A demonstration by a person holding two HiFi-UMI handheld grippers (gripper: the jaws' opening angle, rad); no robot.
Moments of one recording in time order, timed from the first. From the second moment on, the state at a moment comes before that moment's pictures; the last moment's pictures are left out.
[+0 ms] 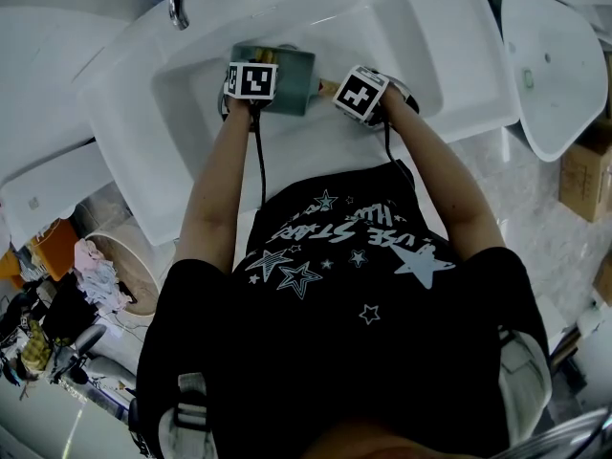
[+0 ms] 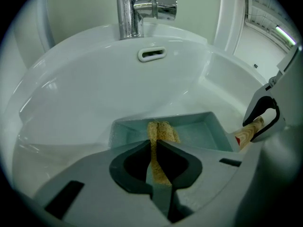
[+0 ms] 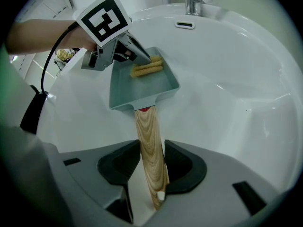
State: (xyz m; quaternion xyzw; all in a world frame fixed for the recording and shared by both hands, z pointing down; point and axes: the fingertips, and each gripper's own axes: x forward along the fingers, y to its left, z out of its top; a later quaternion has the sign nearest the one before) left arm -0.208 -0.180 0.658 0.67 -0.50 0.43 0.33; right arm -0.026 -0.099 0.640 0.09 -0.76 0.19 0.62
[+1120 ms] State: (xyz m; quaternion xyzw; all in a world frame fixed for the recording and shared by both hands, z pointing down) left arm -0.238 -0.177 0.640 0.63 -0.55 0.39 0.37; right arm -0.015 -0.098 0.644 0.08 -0.74 0.20 0.64
